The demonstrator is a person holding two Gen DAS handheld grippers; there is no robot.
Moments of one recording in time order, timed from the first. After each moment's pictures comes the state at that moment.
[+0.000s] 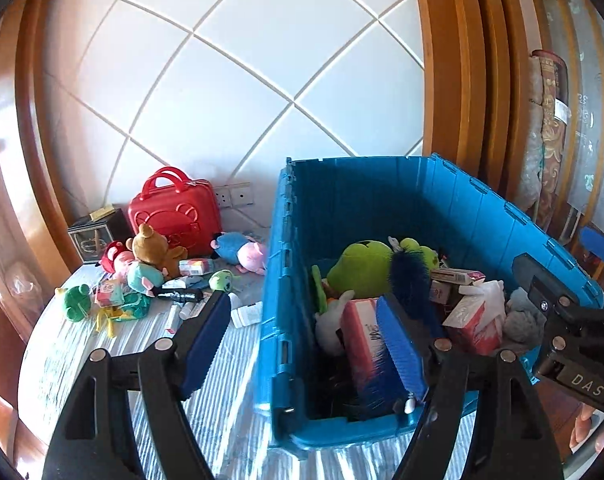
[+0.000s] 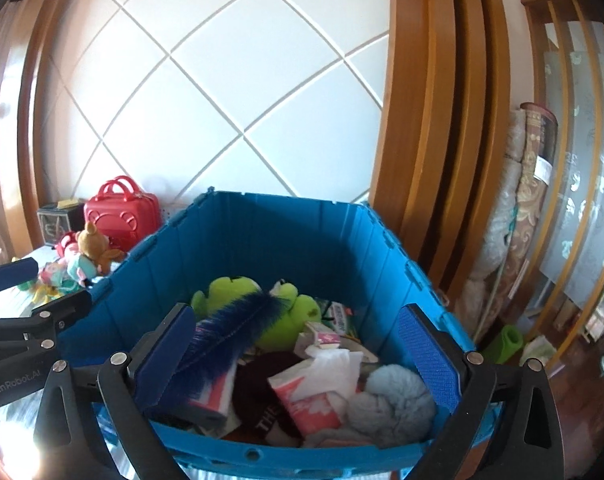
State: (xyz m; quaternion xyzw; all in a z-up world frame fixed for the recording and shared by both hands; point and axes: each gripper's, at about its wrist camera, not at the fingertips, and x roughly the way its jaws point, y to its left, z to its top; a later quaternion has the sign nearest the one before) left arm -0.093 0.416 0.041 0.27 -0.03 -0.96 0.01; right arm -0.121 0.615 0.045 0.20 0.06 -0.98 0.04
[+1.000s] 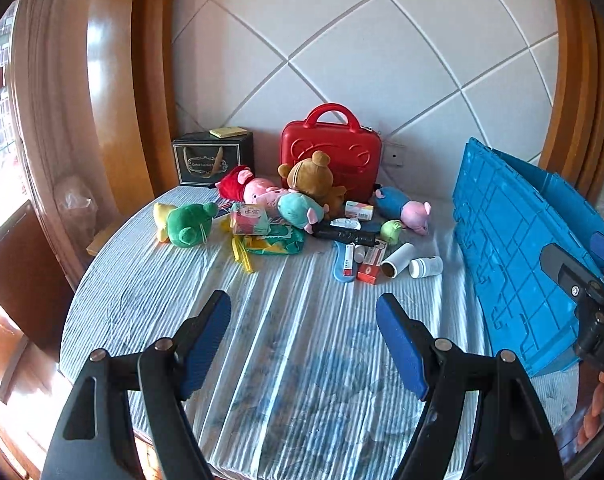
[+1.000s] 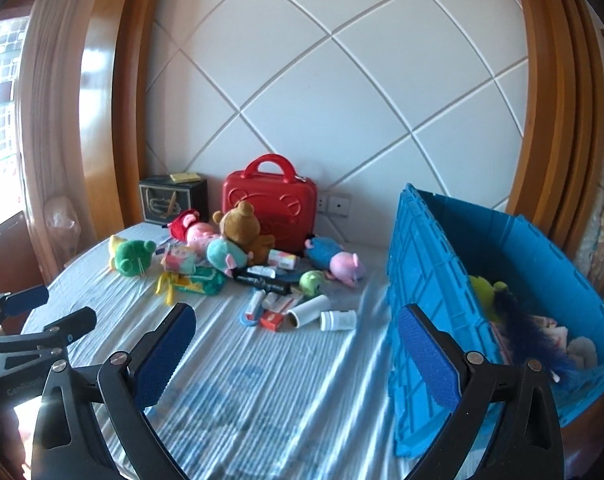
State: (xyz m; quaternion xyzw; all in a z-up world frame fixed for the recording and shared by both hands) left arm -0.035 0.065 -0.023 0.32 0.06 -0.94 0.11; right arm -0.063 0.271 0.010 0.24 0.09 -0.96 0.15
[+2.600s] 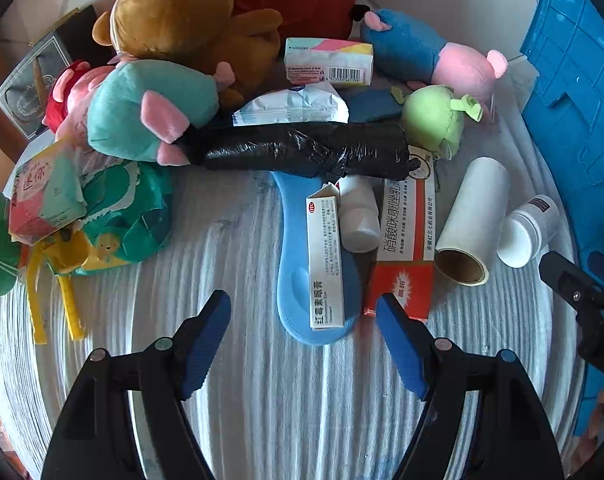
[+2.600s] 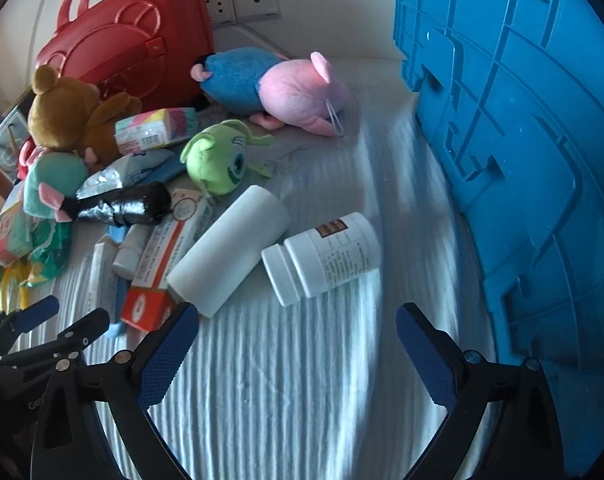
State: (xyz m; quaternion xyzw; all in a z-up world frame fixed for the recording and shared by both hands) left arm -0.397 0.085 -0.266 0.56 0.00 -0.83 0.00; right arm -0.402 0.283 -0.244 0.52 0.00 -0.85 0.03
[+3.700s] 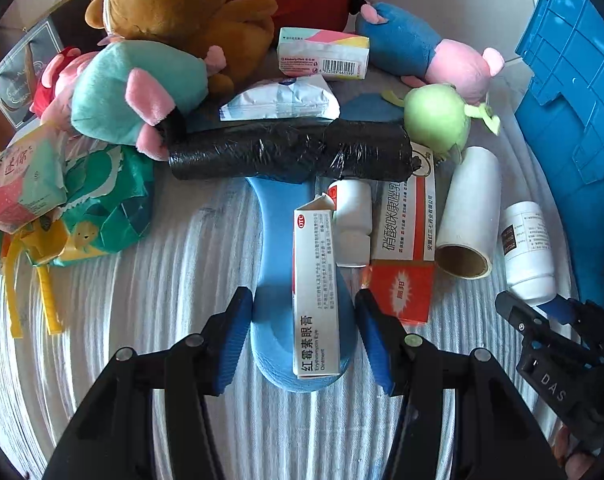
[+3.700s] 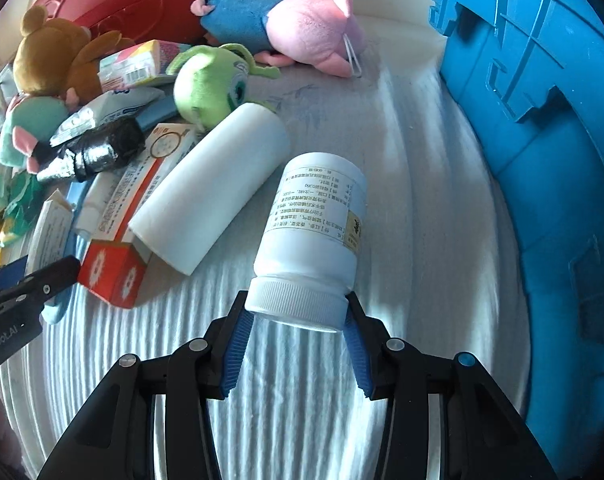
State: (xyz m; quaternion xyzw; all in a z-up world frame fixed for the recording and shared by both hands) left arm -0.382 0.084 -0.271 0.55 0.03 -0.83 -0.02; right arm -0.389 0.273 -0.291 0.56 0.03 -0.83 0.05
